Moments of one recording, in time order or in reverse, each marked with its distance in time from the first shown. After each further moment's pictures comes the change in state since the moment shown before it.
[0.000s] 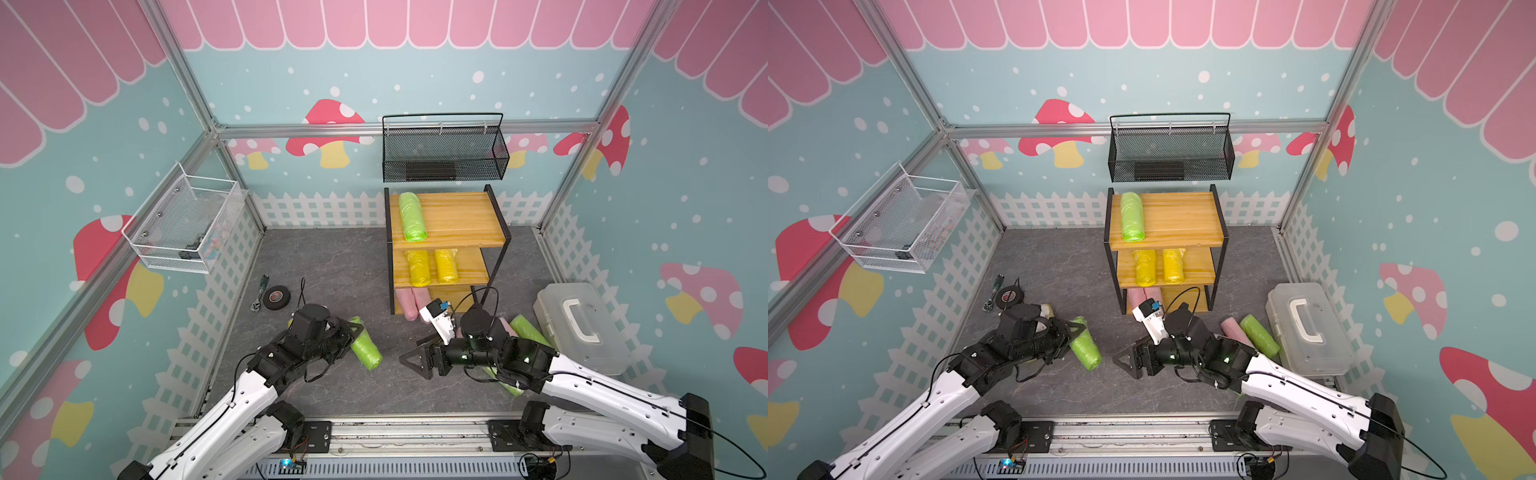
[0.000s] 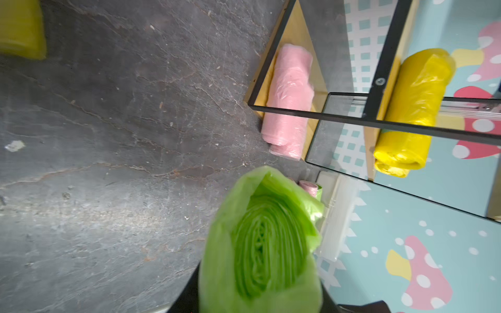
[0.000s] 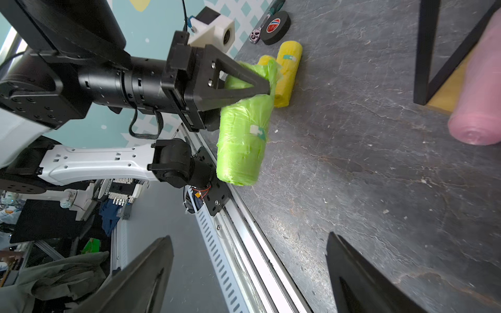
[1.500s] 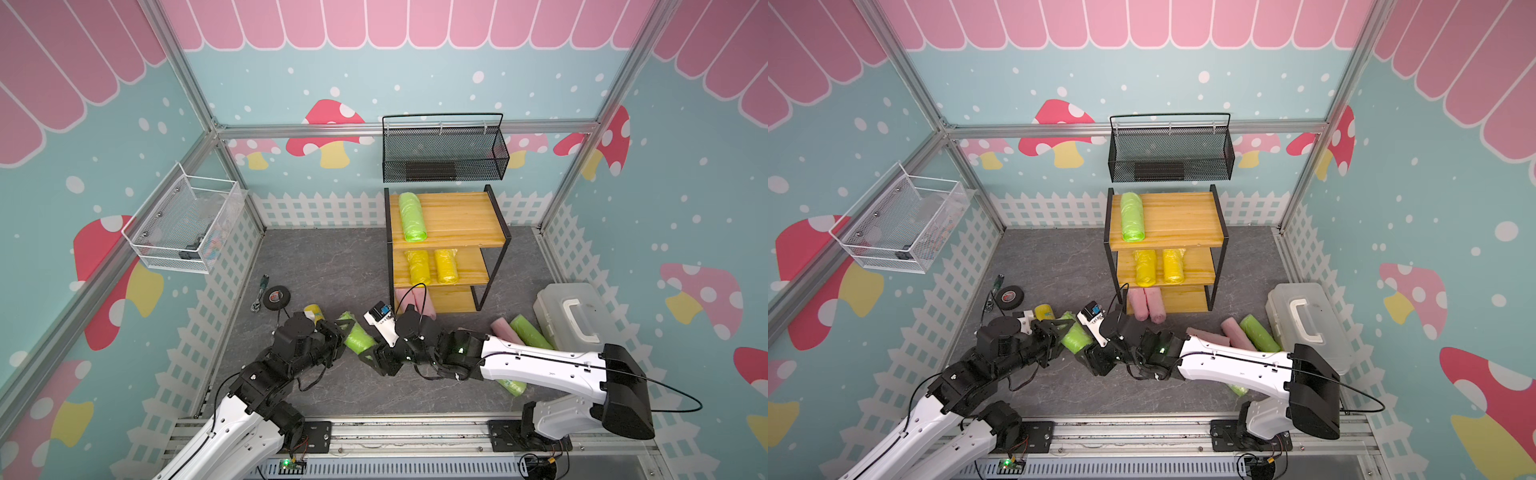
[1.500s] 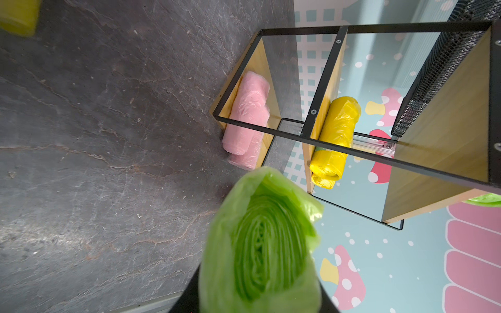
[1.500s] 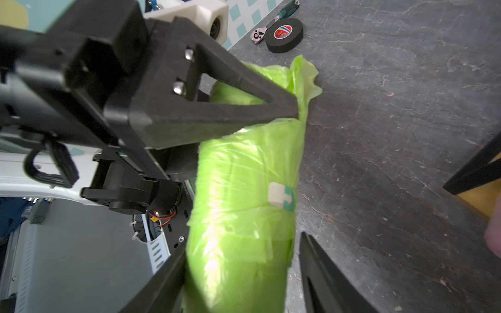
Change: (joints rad) left arm -0.031 -0.189 -0.046 0.037 -0.105 -0.213; right arm 0.174 0.425 0.281 0.065 0.235 -0.172
